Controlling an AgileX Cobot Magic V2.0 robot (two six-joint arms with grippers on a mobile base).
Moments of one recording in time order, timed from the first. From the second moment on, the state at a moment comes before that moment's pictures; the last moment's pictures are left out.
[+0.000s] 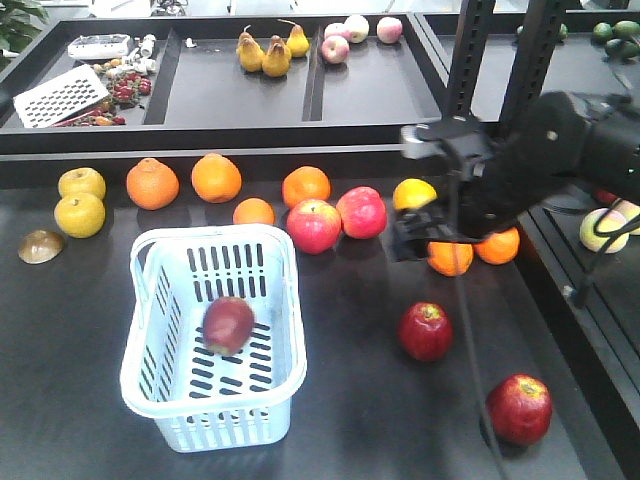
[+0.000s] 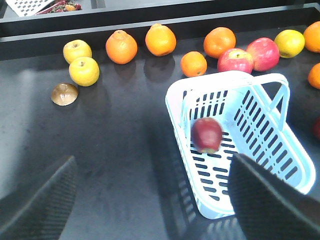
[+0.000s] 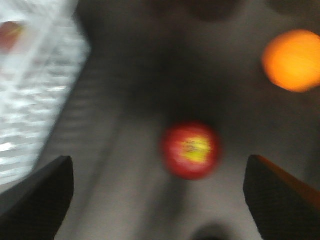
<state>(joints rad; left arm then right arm) -0.17 0.73 -1.03 0.05 0.98 -0.08 0.23 1.79 -1.40 0.18 0.80 -0.28</state>
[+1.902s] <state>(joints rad) -0.17 0.73 -1.03 0.05 0.98 -0.08 0.20 1.86 -1.40 0.30 0.85 -0.32</state>
